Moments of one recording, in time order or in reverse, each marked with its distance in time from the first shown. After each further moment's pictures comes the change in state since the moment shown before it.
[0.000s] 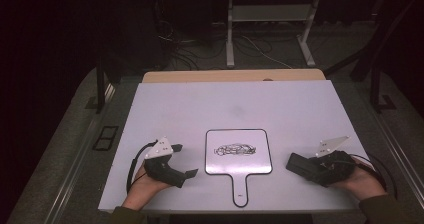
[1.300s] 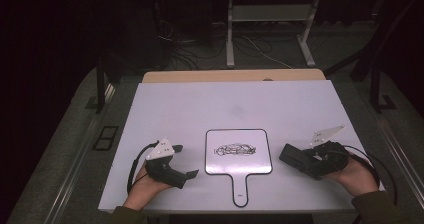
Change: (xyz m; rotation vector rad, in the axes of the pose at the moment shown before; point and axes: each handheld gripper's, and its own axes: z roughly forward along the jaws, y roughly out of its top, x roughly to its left) left arm -0.001 -0.003 0.003 0.013 0.009 0.008; right arm 0.003 0.035 -0.008 -0.048 0.006 0.031
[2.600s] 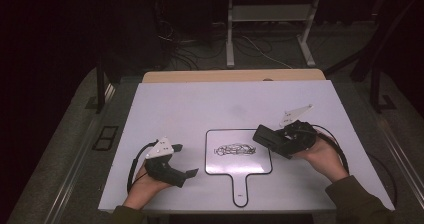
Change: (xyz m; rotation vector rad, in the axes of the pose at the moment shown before) left arm 0.003 0.001 0.000 -0.011 -0.006 -0.015; right arm 0.000 0.081 0.034 -0.059 -0.003 -0.052
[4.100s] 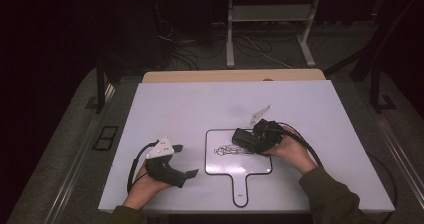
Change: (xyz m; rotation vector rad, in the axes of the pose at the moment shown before) left arm 0.000 -0.001 0.001 0.004 -0.006 0.001; right arm 0.008 0.037 0.075 0.135 -0.006 -0.114
